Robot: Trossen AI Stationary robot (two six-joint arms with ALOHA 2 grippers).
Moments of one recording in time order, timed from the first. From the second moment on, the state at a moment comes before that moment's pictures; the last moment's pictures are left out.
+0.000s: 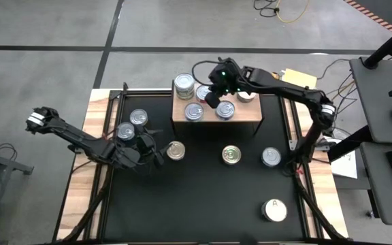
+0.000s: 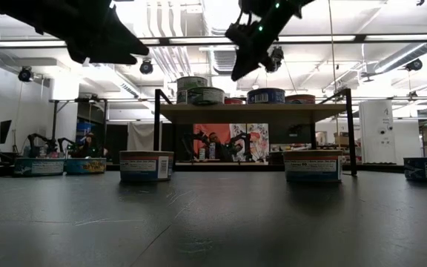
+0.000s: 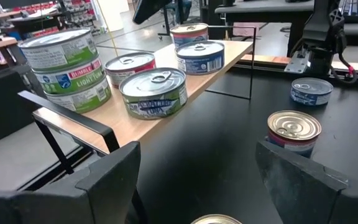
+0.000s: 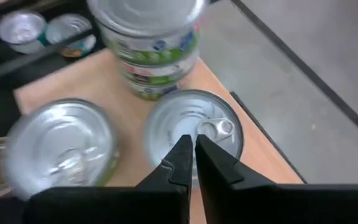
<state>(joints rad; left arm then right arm) -0.38 1.05 0.53 0.14 -0.98 -0.25 -0.47 1.74 1.67 -0.70 0.07 0.05</state>
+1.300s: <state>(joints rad) -0.38 1.06 0.53 0.14 -0.98 -0.27 -0.48 1.87 1.68 -0.68 0.12 0.02</state>
